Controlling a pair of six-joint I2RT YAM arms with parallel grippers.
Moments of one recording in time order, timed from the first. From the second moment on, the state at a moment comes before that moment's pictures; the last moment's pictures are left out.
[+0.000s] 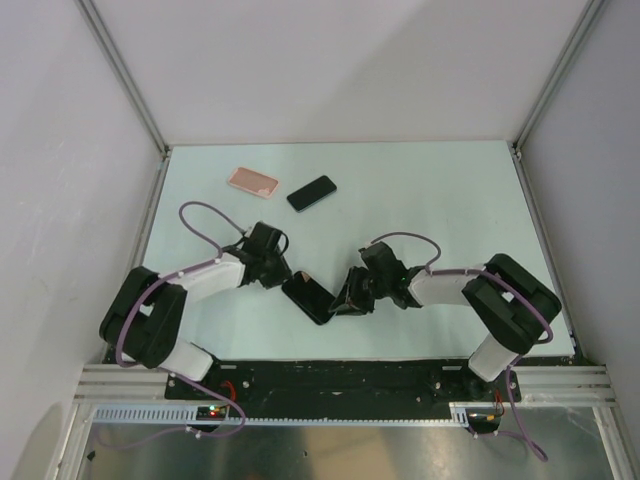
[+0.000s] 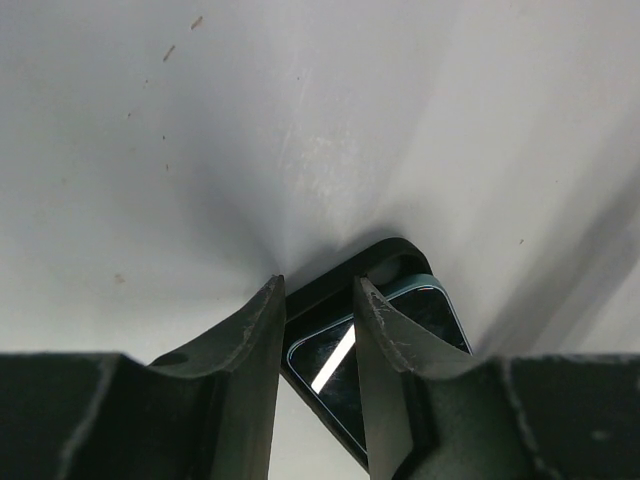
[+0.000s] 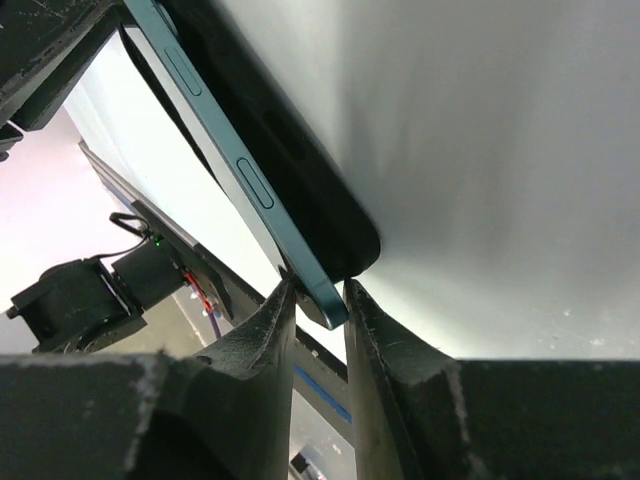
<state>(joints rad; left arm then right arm) -0.49 1.49 0.72 -0.28 -0.04 -0.90 0.78 1.64 0.67 0.15 -0.41 1.12</state>
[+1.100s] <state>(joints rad) -0.60 1.42 0.65 -0.23 -0.13 -1.05 0.64 1.71 0.72 -0.06 -0.70 1.10</state>
